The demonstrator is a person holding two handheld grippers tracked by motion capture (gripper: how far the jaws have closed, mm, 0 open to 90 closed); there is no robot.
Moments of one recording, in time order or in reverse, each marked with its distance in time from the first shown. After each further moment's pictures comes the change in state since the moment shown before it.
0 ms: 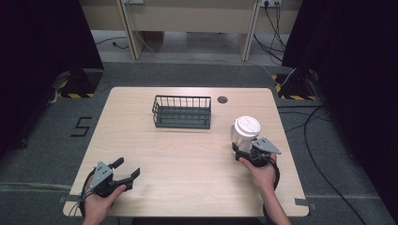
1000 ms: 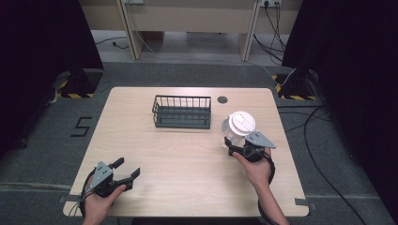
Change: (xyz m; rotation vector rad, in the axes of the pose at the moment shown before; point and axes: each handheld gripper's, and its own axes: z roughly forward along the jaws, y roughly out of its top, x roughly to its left) left arm 0.000 0.000 0.000 0.000 0.004 0.004; right arm 0.024 0.035 0.003 -0.058 0.060 -0.056
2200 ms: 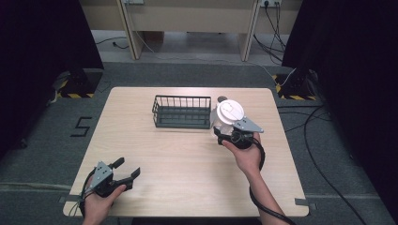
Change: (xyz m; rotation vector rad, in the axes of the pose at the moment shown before) left arm 0.000 0.000 0.000 -0.002 -0.002 -0.003; right arm 0.017 0.044 0.030 0.025 0.053 -0.031
